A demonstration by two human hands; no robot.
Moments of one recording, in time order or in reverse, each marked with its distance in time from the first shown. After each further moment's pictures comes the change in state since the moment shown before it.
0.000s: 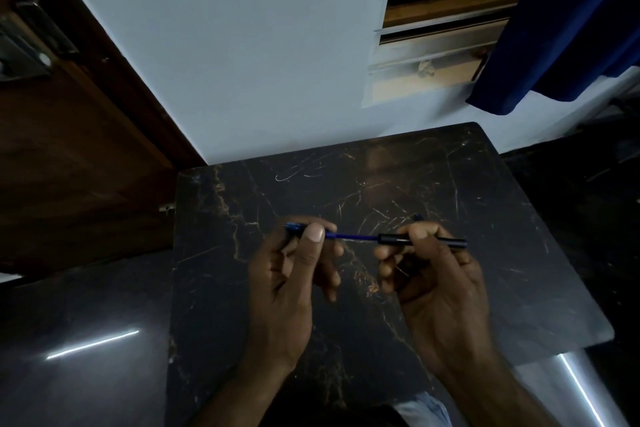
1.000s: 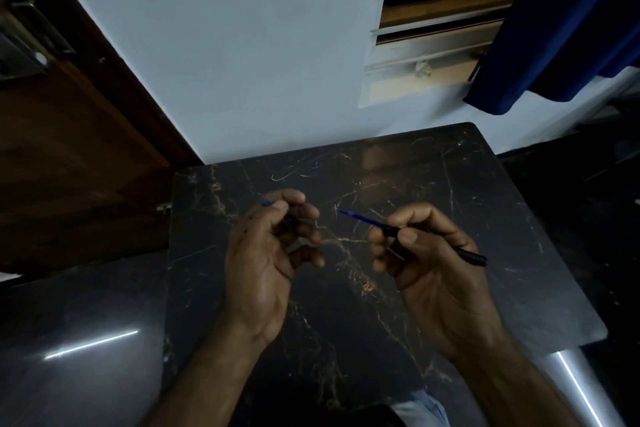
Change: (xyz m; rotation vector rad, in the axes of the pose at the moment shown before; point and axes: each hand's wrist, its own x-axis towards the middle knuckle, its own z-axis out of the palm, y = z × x) left_hand 0.025 0.015 -0.004 -0.341 -0.014 -0.275; right_hand 0.011 -0.022 -0.003 0.005 -0.214 0.004
